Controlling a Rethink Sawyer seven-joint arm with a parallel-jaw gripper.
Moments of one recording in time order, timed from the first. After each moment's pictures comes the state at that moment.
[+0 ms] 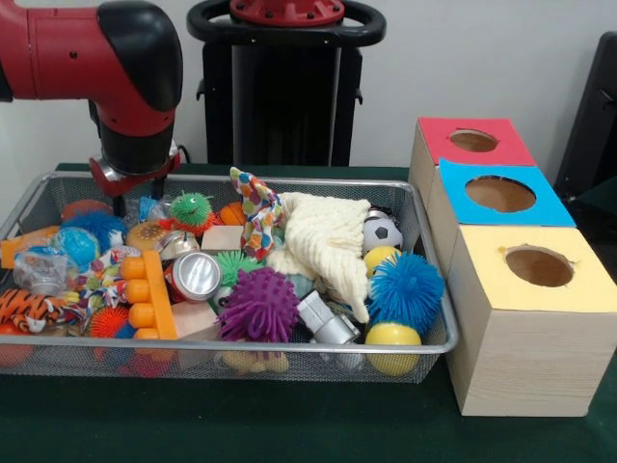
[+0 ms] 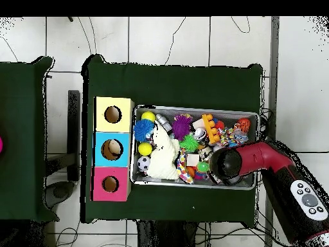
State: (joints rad) arm -0.95 -0.47 0.64 1.66 -1.04 1.12 1.29
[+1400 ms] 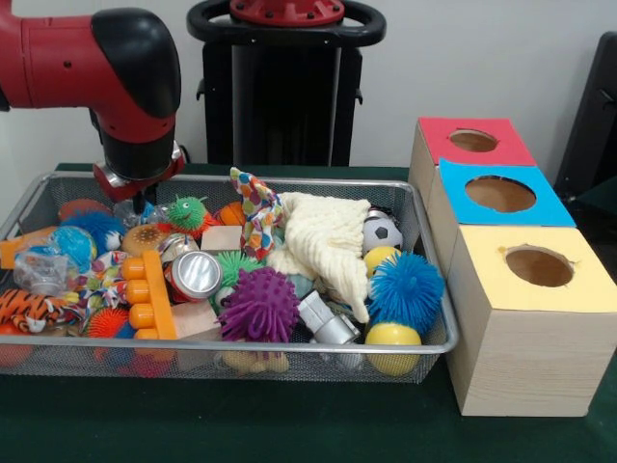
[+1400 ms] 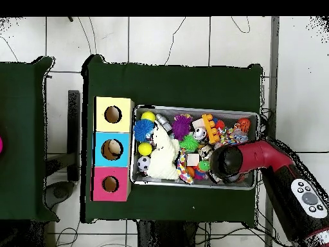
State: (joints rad) arm -0.96 -0.45 0.64 1.64 -1.00 1.14 1.24
